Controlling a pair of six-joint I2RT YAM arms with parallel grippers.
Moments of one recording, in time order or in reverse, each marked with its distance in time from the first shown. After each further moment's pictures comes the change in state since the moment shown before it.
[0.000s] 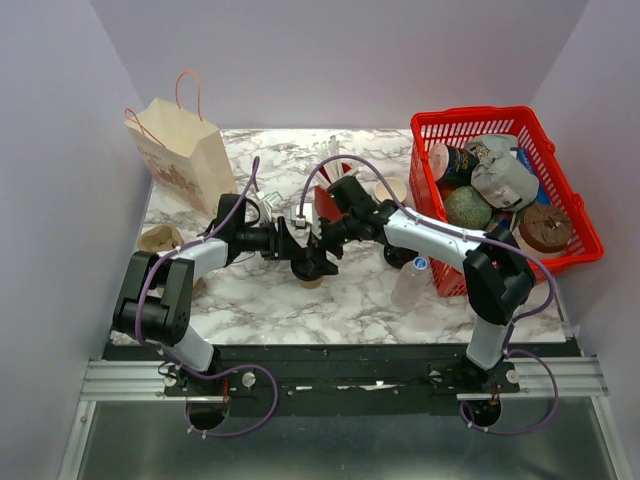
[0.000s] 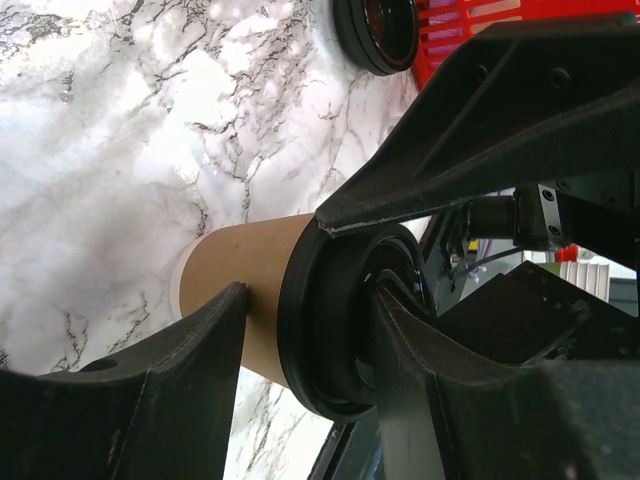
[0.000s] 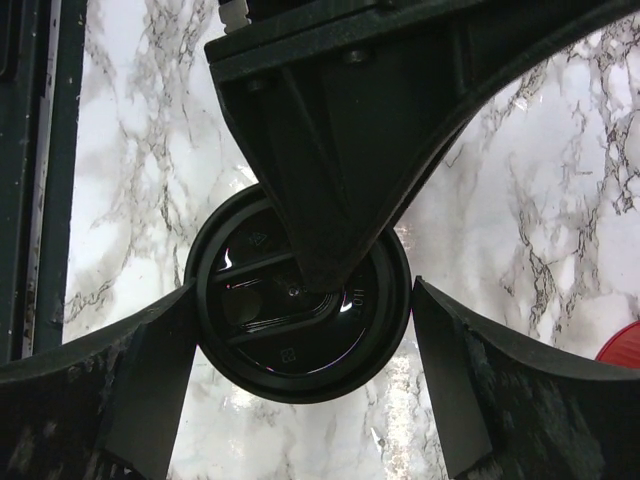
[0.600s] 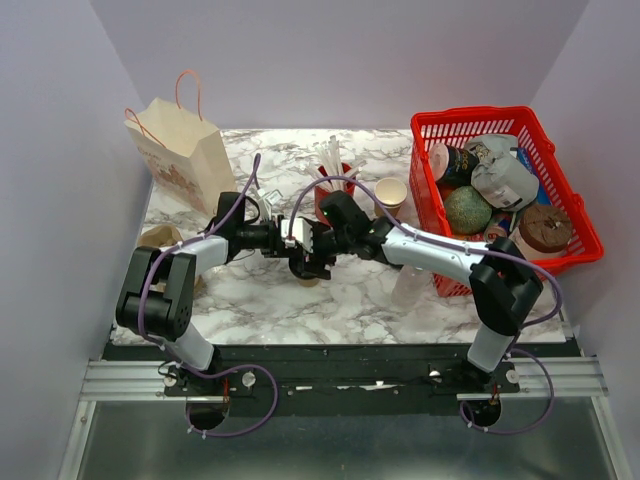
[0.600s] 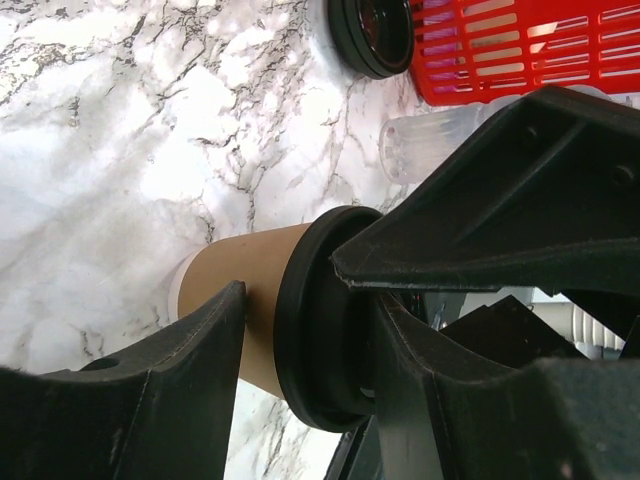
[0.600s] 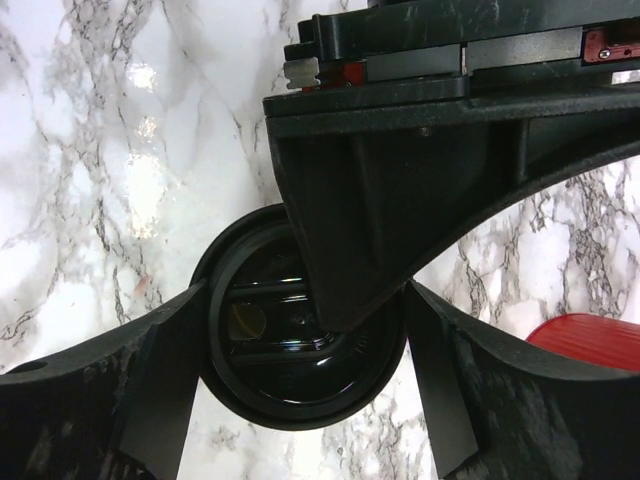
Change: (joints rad) left arm 0.011 0.036 0.021 0.018 0.037 0.037; right arm 0.101 -0.061 -0.093 0.152 0.245 -0.056
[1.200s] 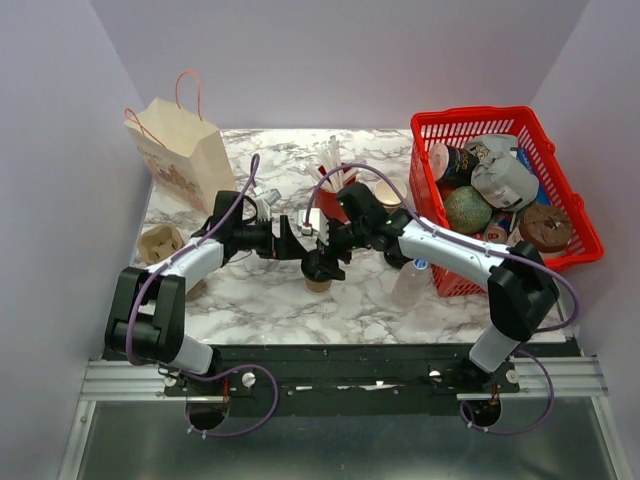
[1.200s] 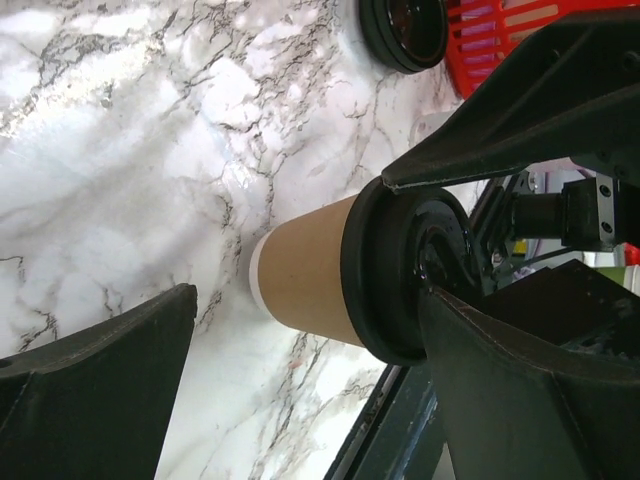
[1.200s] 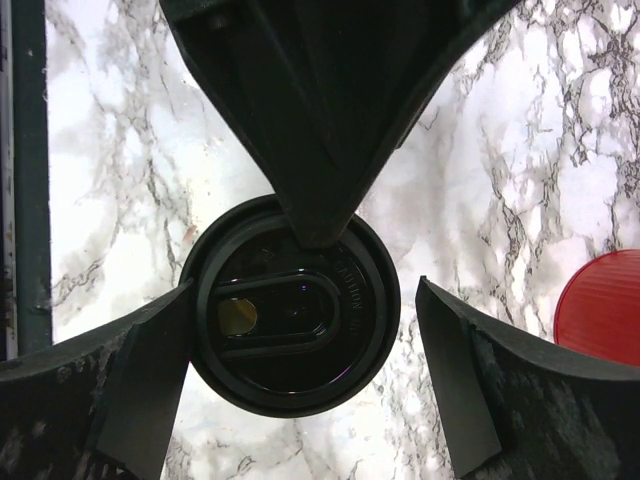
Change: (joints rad) left arm -0.016 -0.135 0.004 -0.159 -0.116 0.075; right arm -0.062 -0.083 -0.015 -0.133 -0.104 0.066
